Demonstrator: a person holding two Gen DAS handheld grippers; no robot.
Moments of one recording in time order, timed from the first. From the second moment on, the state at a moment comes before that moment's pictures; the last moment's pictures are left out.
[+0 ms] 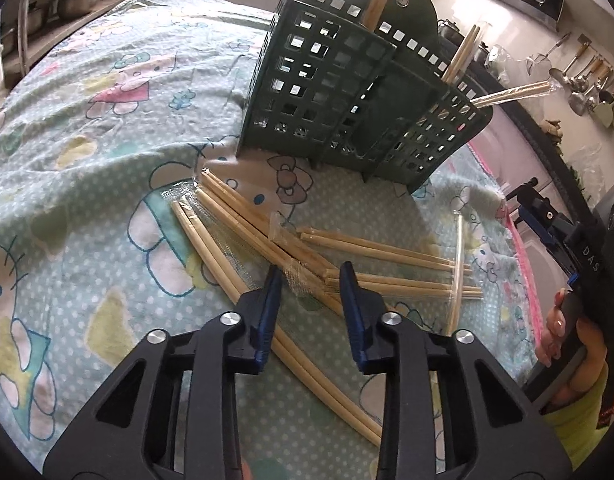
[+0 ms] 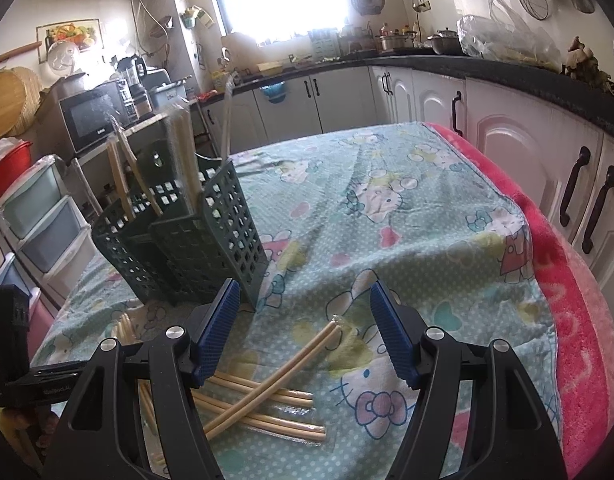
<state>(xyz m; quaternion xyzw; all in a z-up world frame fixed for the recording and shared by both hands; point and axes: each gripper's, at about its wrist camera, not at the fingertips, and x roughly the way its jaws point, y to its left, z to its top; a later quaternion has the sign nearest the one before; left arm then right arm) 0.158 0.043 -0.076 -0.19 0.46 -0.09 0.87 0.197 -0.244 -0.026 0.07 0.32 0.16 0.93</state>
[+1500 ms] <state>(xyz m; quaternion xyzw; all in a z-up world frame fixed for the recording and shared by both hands) 0.167 0.007 -0.007 -0.13 0.37 -0.12 0.91 0.217 -0.251 -0.014 0.11 0.34 0.20 0.91</state>
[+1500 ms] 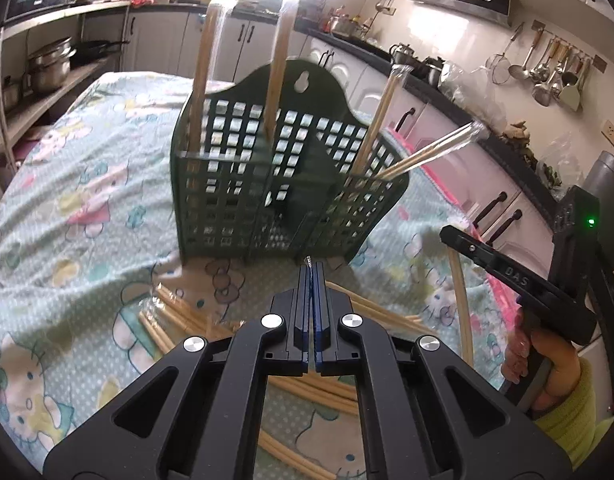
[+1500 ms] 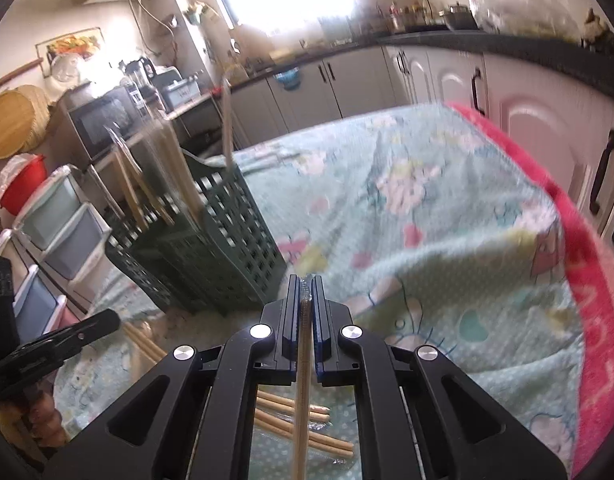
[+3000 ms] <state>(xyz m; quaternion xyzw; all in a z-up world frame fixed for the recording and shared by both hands) 0.143 0.029 0.118 -0.13 0.22 -0.15 0.96 0.161 -0.220 0.112 0.08 0.14 0.27 0.95</state>
